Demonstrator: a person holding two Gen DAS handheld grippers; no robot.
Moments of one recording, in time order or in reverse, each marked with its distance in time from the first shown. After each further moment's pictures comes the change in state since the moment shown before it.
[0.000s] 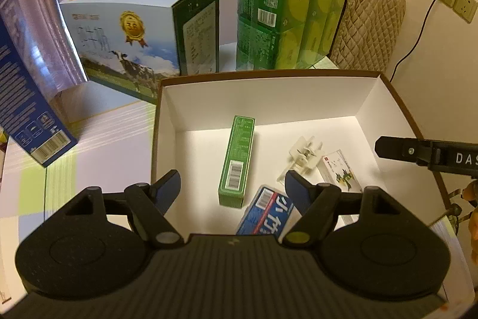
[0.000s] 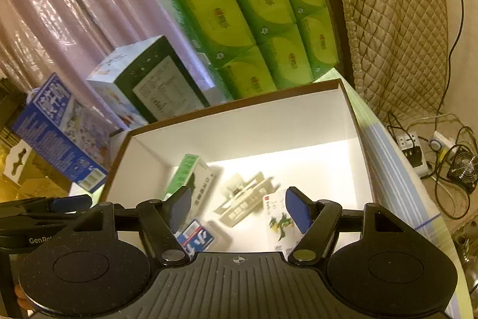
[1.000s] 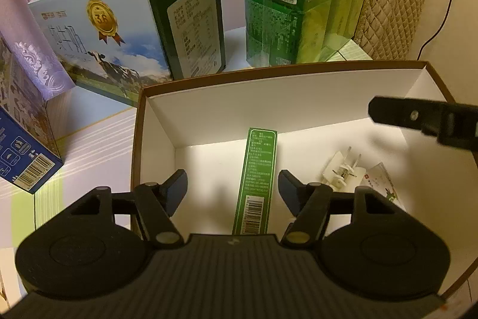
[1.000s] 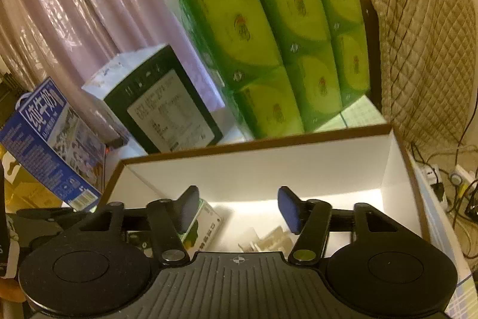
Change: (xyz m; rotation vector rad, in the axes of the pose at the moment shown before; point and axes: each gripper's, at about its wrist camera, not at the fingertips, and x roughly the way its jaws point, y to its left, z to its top) left arm 0.086 0.001 0.032 0.058 0.068 0.054; right arm 0.069 0.012 0.039 -0.064 -0.055 0.014
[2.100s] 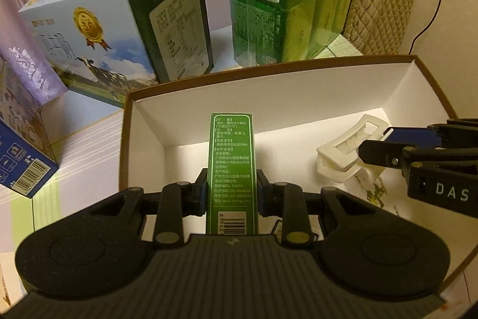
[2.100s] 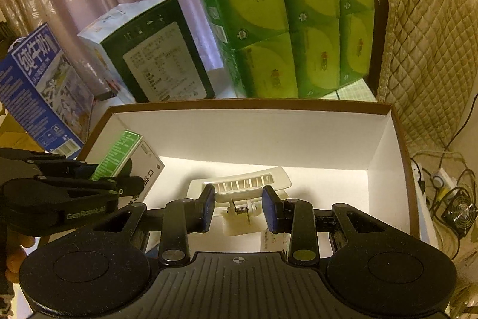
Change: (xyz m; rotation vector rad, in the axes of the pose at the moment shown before) left arm 0.002 -0.012 0.005 0.035 0.020 -0.015; right arm 0.010 0.005 -0.010 -0.123 0.147 -0.071
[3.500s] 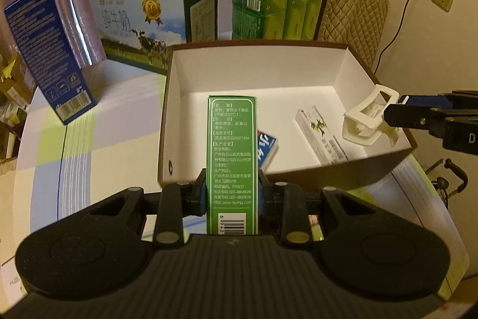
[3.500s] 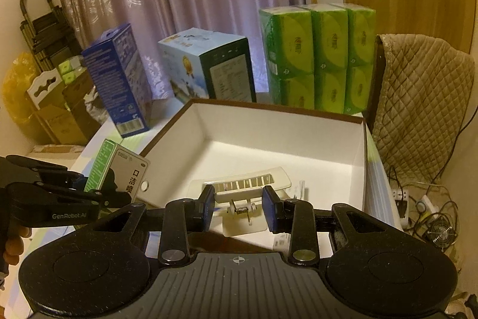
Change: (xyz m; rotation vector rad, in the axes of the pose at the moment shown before) left arm -0.153 -0.008 -0.129 -0.083 -0.119 -0.039; right arm -0.163 0.049 -0.083 -0.179 -0.141 0.061
